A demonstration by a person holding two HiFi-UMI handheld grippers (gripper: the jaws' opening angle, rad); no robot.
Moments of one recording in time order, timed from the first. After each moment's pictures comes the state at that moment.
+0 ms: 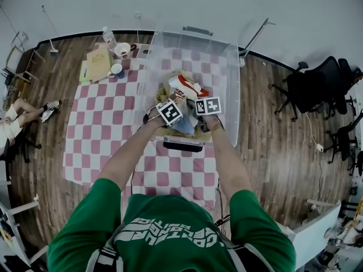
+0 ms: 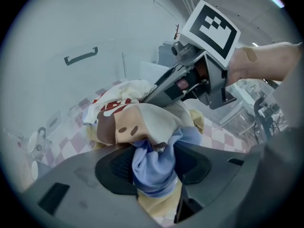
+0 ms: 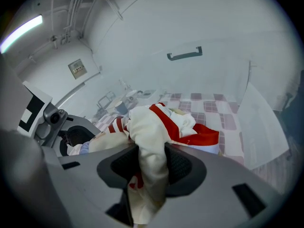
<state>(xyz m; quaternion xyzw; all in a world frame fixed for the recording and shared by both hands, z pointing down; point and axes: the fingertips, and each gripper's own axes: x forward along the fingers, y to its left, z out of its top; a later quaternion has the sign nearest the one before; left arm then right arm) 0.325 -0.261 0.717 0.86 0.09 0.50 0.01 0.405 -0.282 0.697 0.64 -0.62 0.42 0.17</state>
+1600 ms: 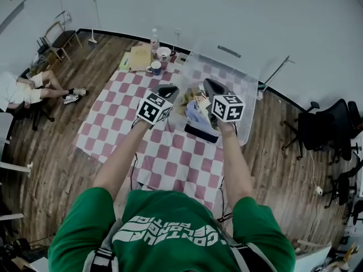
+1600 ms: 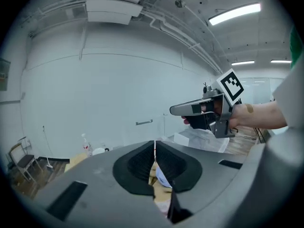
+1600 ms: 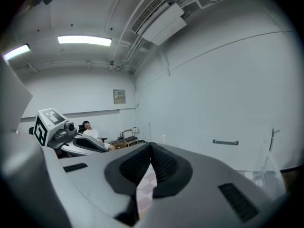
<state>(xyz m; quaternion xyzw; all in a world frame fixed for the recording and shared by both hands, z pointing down) 0.161 -0.293 0.445 0.97 -0.17 0.18 0.01 0.266 -0.284 0.407 0.63 -0.77 0.11 0.06</state>
